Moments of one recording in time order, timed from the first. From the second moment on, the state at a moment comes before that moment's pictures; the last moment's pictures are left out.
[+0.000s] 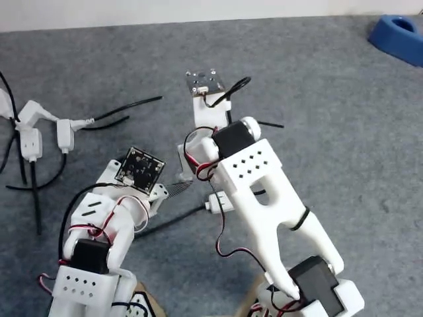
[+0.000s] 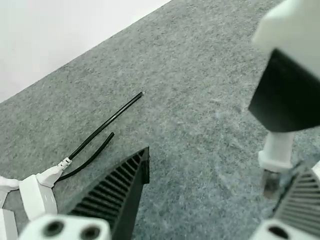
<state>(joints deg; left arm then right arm) 2.3 -83.6 77.1 41.9 -14.6 -36.7 -14.6 6.8 81.8 -14.5</state>
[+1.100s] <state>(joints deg) -12.0 -83.6 78.1 36.8 -14.7 -36.8 -14.5 8.1 86.4 -10.1</state>
